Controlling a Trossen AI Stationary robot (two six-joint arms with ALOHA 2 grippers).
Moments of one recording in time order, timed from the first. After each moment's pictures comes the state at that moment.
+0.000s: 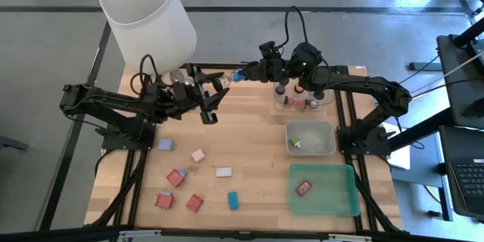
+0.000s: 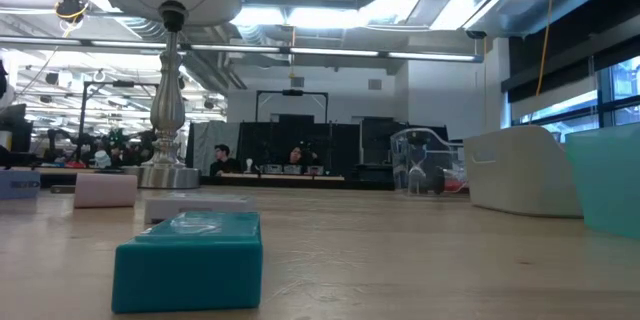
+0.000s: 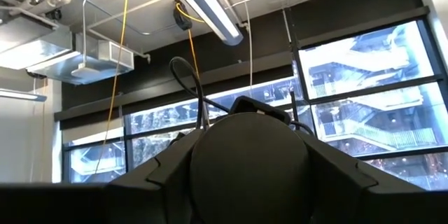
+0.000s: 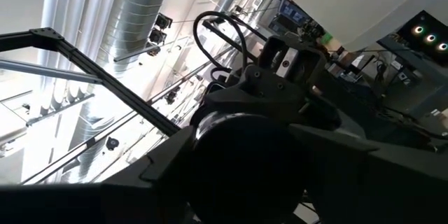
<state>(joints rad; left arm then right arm) -0.02 1.20 0.82 0.99 -0.29 0.33 -0.29 1.58 1.29 0.62 -0.56 1.16</state>
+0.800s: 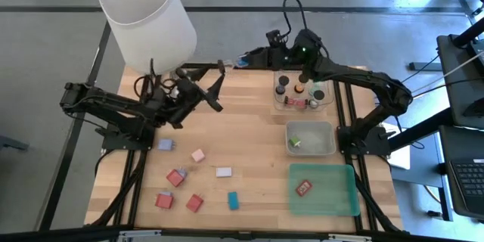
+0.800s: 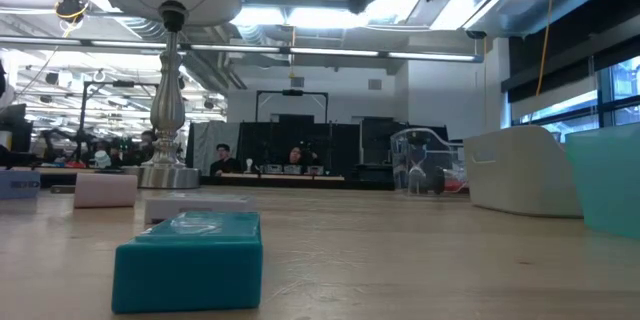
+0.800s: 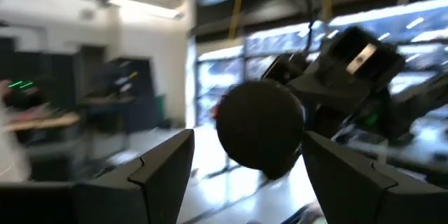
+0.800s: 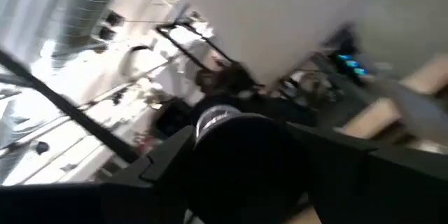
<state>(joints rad) -0.10 1.20 0.81 0.86 -0.94 0.33 -0.46 1.57 1.29 0.47 -0.61 0.98</state>
